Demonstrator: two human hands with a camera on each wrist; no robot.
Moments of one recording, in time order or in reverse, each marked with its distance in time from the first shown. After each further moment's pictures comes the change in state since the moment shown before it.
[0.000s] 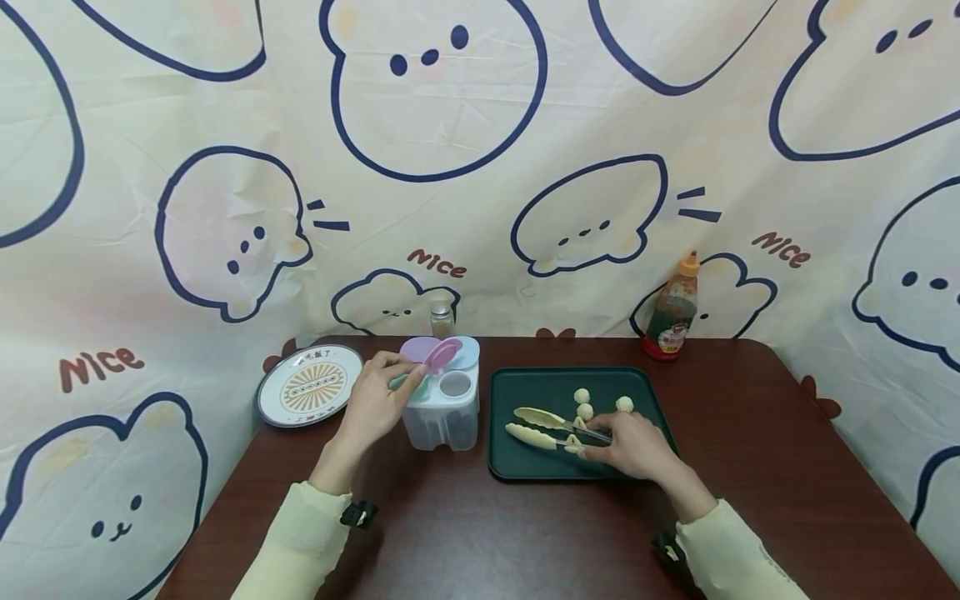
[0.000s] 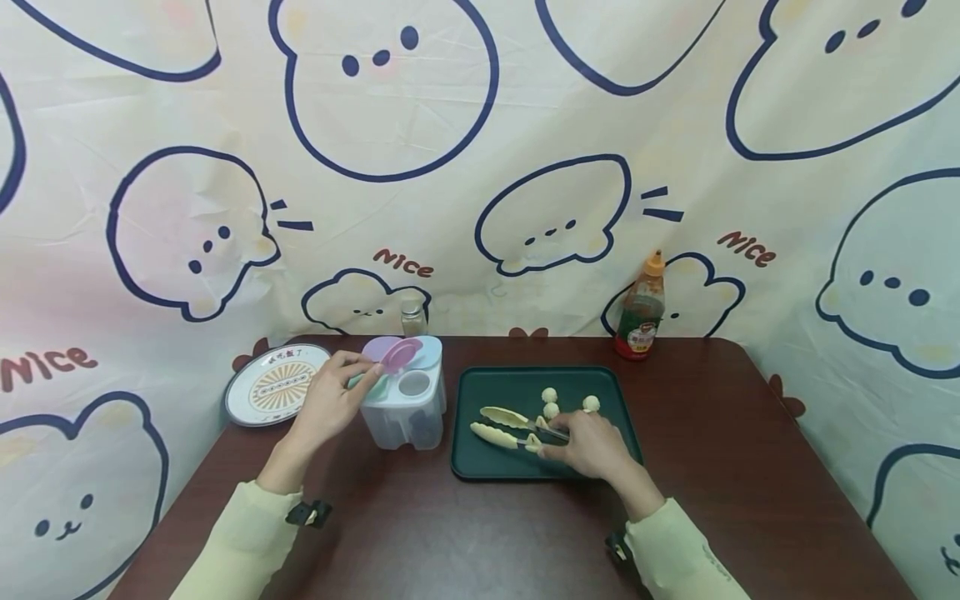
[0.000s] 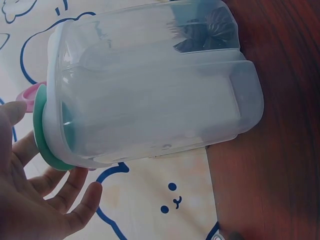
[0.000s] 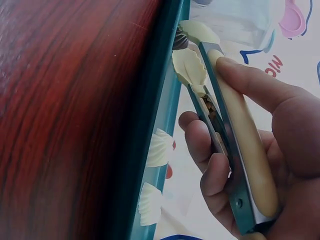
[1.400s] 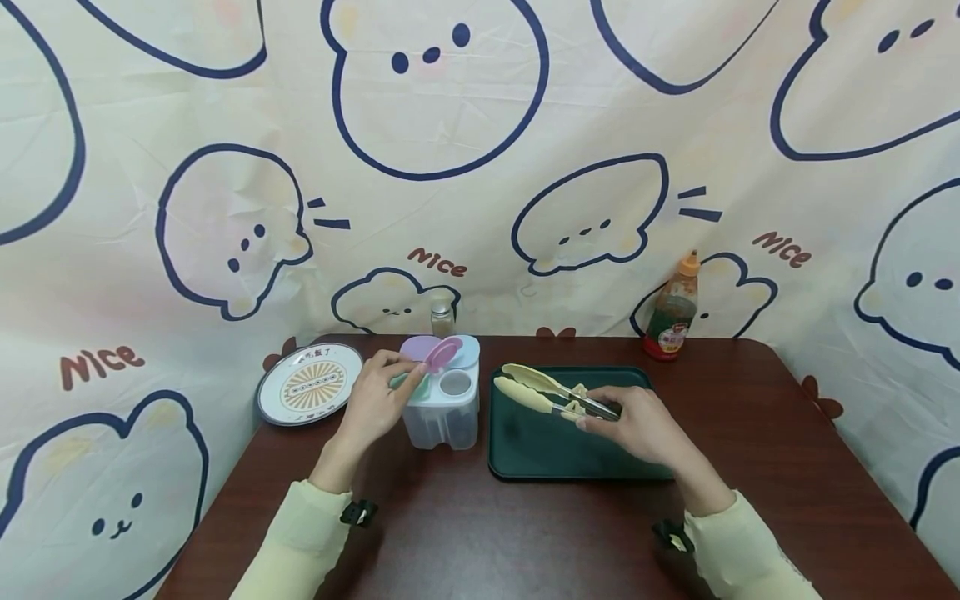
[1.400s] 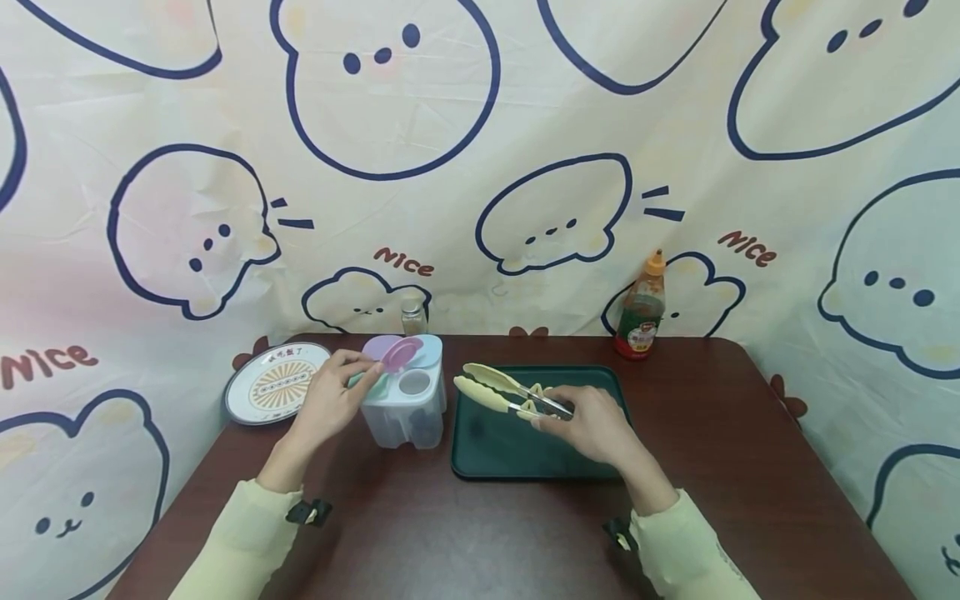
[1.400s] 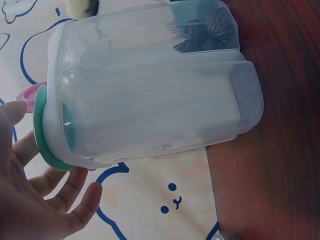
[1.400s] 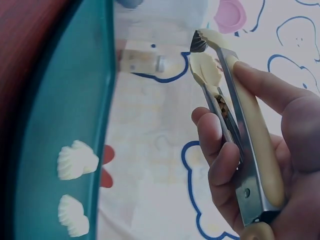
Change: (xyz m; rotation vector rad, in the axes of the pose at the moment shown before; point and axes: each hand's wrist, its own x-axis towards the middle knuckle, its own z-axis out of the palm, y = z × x) left_hand 0.000 -0.001 -0.001 0.001 0.003 0.019; right_hand -0.006 -0.032 -0.050 0.201 0.013 0.022
